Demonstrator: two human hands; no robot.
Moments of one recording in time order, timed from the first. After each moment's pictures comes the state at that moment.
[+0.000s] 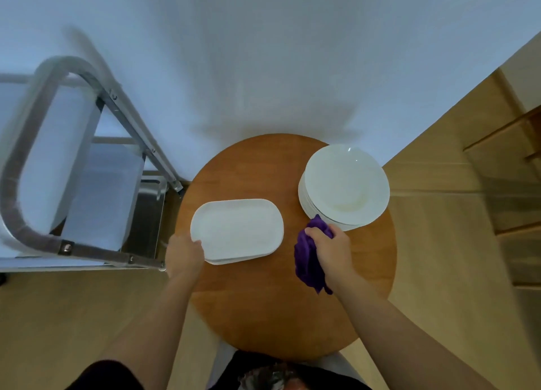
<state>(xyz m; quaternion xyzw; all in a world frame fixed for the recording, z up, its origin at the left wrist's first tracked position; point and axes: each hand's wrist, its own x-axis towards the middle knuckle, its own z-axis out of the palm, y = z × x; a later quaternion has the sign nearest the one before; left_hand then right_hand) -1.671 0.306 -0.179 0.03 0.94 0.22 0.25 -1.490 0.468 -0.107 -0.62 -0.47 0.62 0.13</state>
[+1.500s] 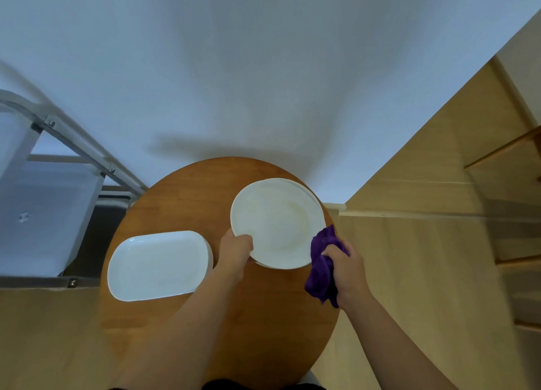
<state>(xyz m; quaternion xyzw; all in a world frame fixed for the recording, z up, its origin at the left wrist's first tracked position) -1.543 0.547 -0.154 -0.10 0.76 0.50 0.41 -1.385 0.647 -0.111 -0.59 -0.43 0.67 0.13</state>
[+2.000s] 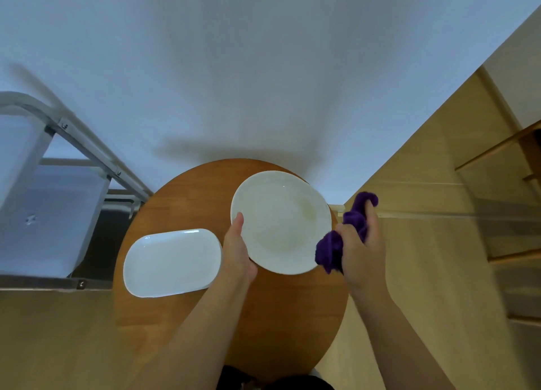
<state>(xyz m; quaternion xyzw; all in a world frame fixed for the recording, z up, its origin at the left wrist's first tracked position) -1.536 0.522 -0.105 -0.19 0.47 0.74 0.45 -1.400 0.620 -0.042 -0.50 -0.57 0.58 0.28</state>
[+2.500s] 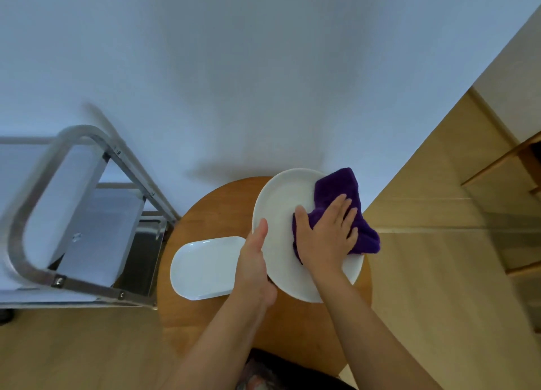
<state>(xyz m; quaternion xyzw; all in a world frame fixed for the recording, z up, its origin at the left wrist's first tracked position) -1.523 0.444 -0.001 -0.06 0.45 0.75 0.49 -1.480 0.540 -0.024 -0.57 -0.77 0.25 0.13</state>
